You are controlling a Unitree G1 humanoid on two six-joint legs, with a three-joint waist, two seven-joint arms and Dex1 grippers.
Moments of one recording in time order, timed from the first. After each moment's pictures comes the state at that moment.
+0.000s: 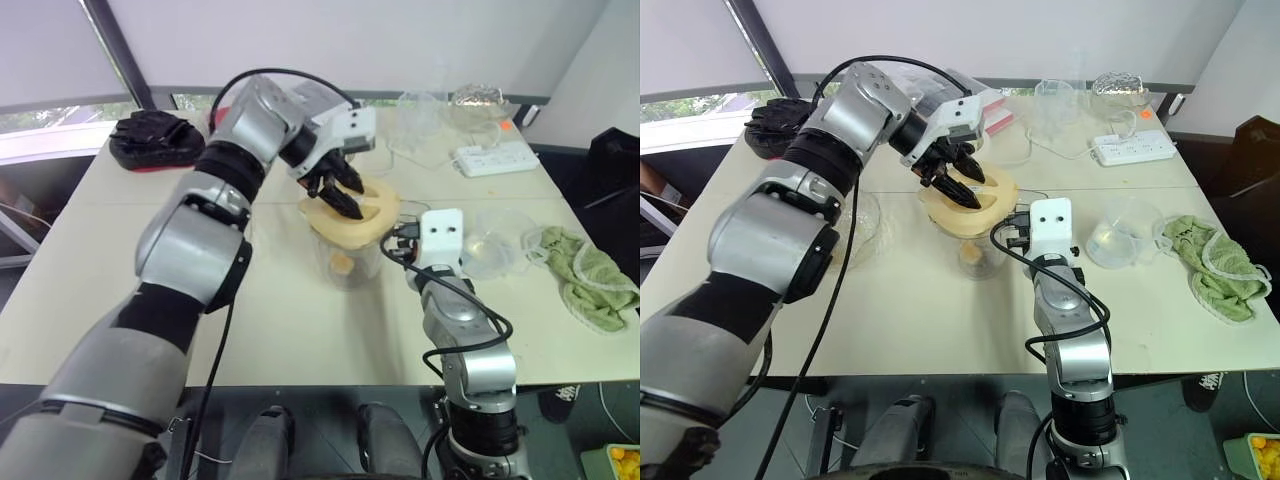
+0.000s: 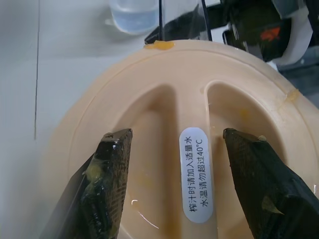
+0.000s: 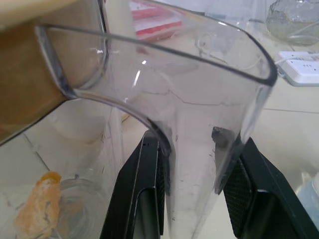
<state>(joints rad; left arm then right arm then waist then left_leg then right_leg) -1.57 0.22 -0.28 1.16 0.16 0.24 -1.55 -0.24 -0.04 0.06 -0.51 -0.08 0.82 -0.05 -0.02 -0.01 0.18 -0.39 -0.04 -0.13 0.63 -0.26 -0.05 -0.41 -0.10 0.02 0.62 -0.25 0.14</state>
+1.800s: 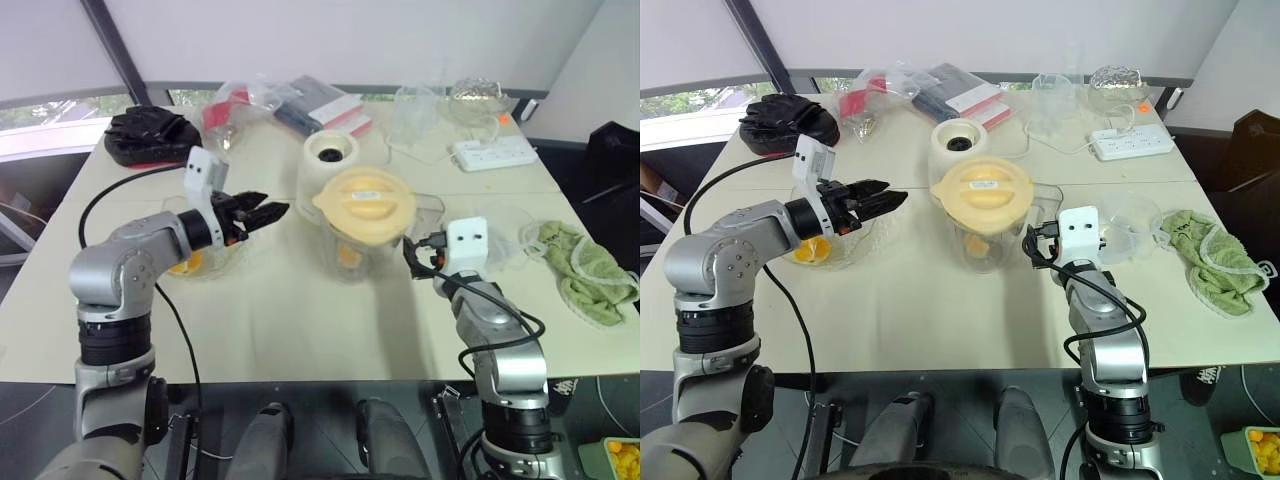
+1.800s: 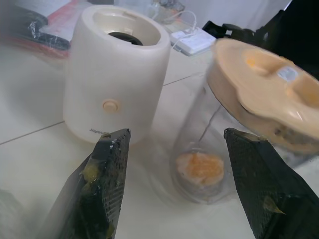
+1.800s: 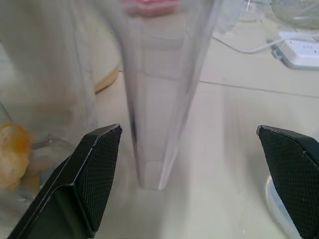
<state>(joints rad) -0.61 0.43 0.22 -0.19 -0.54 1.04 -0.67 -0.20 -0.18 -0.09 -0.39 0.03 0.70 0.10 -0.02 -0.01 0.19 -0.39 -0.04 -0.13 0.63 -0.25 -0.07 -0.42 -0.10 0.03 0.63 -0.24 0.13</state>
